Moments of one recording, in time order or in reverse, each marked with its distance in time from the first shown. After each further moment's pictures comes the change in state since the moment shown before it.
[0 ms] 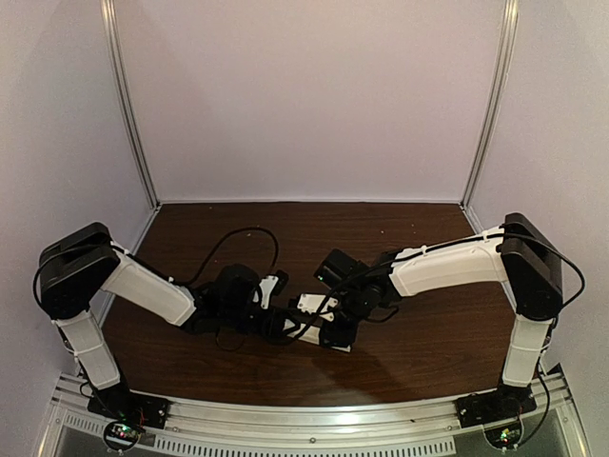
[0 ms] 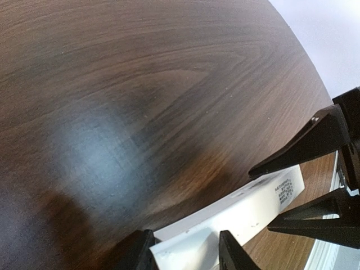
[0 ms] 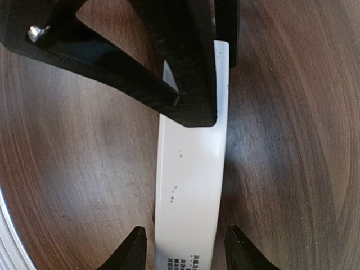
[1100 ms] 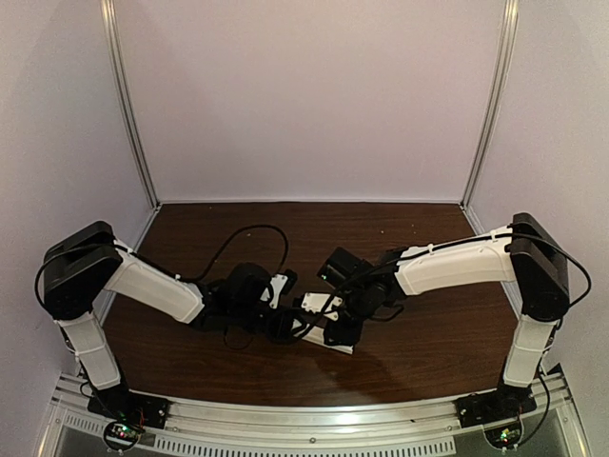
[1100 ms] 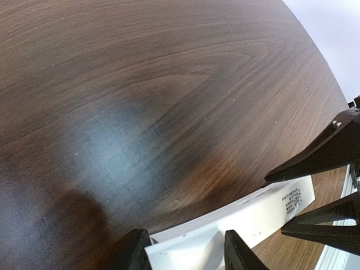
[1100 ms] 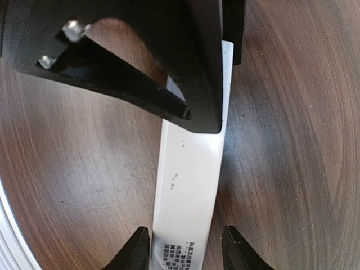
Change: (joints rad) left arm -0.048 0.023 0.090 -0.117 -0.090 0.027; right arm 0.000 -0.037 -0.014 -0.038 0.029 0.003
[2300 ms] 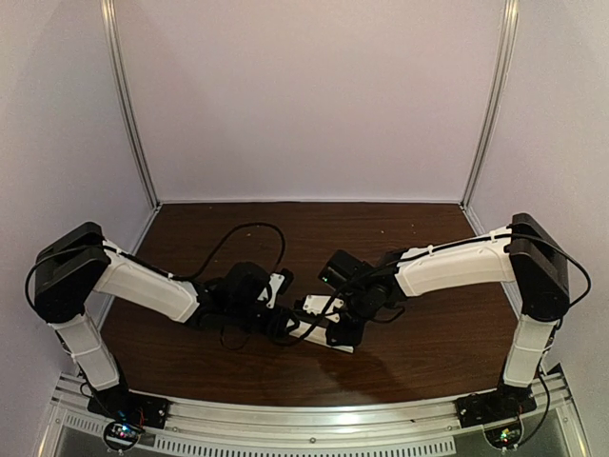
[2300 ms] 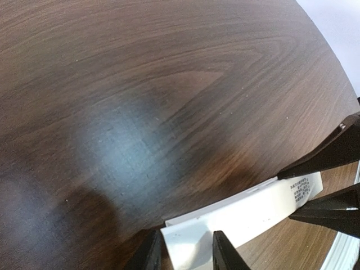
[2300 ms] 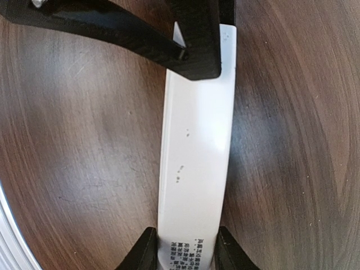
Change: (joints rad) left arm -0.009 -0.053 0.000 -0.095 -0.074 0.011; right arm 0.000 0.000 -0.013 -0.005 0.000 0.007
